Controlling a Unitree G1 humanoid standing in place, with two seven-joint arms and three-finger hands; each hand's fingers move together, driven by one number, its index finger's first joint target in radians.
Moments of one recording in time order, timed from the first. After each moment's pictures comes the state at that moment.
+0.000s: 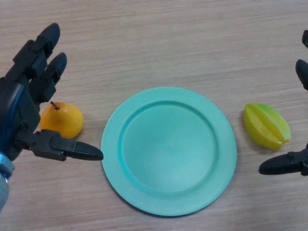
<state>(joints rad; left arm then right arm) -0.07 0.31 0.21 -0.52 -0.27 0.39 -0.25 0.00 -0.26 -0.22 -0.81 0.09 0.63 0.26</state>
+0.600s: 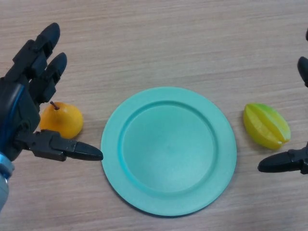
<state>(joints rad) -0.07 0.31 0.22 -0.52 -0.27 0.41 -0.25 -0.01 -0.26 -0.22 -0.84 0.13 0.66 0.22</state>
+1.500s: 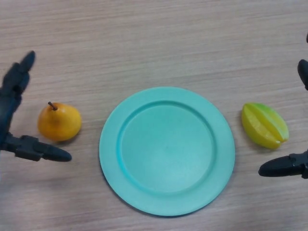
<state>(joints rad) -0.21 0.41 0.18 0.20 0.10 -0.12 -0.23 0.02 -0.26 -0.22 -0.88 0.15 0.68 0.22</state>
